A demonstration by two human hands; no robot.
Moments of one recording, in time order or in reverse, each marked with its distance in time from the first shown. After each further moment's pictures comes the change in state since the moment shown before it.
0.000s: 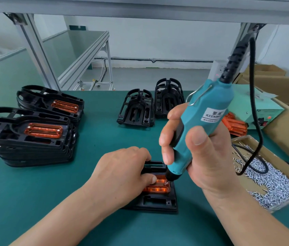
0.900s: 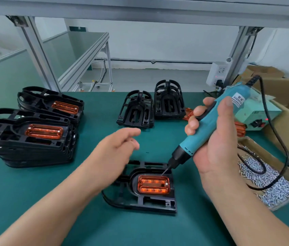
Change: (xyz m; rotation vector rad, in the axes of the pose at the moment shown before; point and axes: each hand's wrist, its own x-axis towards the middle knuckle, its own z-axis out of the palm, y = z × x) left_hand 0.010 -0.020 -0.017 -0.959 0.064 -0.224; right_hand 0.015 0.008 -0.028 0.153 0.638 0.073
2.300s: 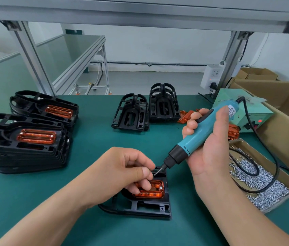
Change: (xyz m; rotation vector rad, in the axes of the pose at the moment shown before) left_hand -0.013 0.008 0.008 -0.150 -0.368 -0.051; right_hand 0.009 0.007 -0.011 0.183 0.154 0.093
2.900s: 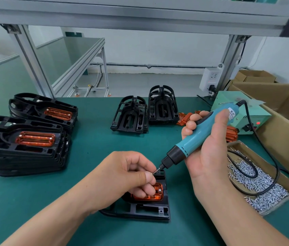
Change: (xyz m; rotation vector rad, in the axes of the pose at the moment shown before) left_hand 0.000 -0.003 0.007 -0.086 -0.012 -0.003; right_hand 0.001 0.001 0.001 0.014 0.013 -0.014
